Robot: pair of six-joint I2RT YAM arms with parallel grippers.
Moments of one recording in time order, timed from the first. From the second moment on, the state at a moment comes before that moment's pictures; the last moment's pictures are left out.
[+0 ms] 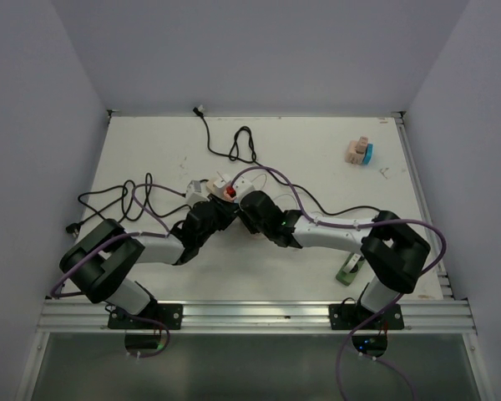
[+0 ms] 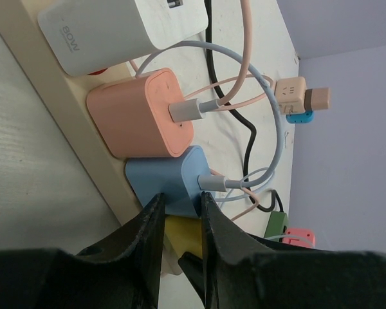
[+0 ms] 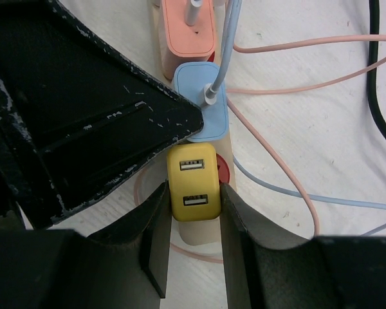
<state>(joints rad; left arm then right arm) -0.69 1.54 0.42 0.68 -0.23 -1.23 0.98 1.66 0.98 0.00 0.35 0.07</state>
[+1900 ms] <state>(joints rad) -0.65 1.51 0.32 0.74 -0.18 -1.19 0.08 1.59 0.78 0.23 -0.05 0.66</state>
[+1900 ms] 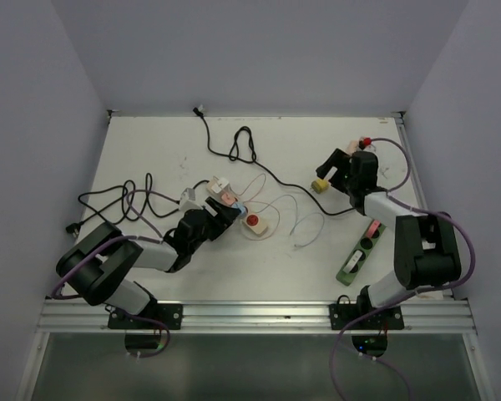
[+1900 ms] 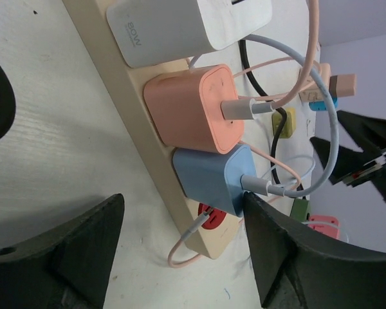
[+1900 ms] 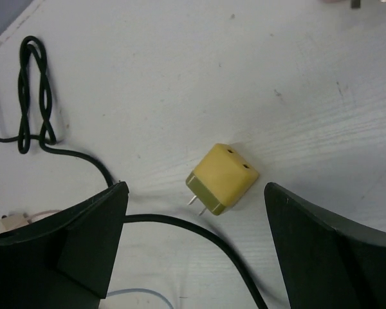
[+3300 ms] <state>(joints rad) -0.50 1.26 0.27 0.47 -0.07 -0.98 0.97 1.48 0.87 0.10 0.24 0.24</state>
